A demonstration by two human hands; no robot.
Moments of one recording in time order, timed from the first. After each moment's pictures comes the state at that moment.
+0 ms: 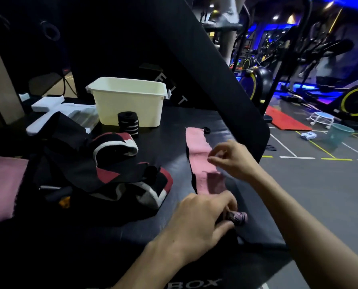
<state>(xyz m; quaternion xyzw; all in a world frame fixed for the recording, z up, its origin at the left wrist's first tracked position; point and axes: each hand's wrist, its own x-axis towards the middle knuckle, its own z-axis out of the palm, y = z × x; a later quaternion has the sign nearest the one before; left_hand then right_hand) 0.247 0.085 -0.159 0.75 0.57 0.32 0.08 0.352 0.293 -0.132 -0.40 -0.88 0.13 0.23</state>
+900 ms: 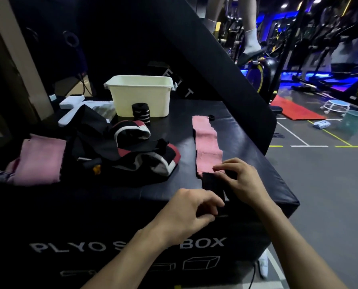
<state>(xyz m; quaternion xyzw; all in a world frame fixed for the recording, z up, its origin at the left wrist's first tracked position) 0.244 0.013 -0.187 0.72 0.54 0.38 0.22 0.408 0.176 -0.196 -0.38 -0.85 0.17 0.33</state>
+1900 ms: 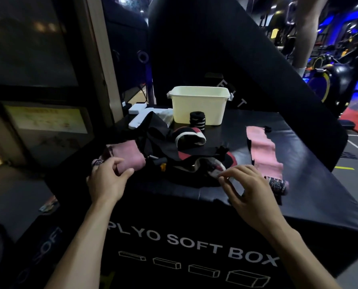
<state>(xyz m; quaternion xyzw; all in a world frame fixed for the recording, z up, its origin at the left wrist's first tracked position) 0.021 -0.101 -0.177 0.23 0.88 0.42 -0.08 0.310 0.070 -0.163 -0.18 -0.89 0.11 0.41</state>
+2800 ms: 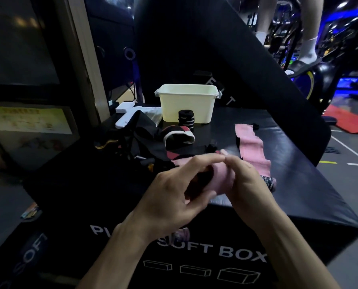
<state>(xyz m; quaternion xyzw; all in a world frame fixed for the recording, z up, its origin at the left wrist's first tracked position) 0.170 -0.077 -0.119 0.70 0.55 0.46 -0.03 0.300 0.052 -0.124 -0.17 -0.55 0.73 0.37</state>
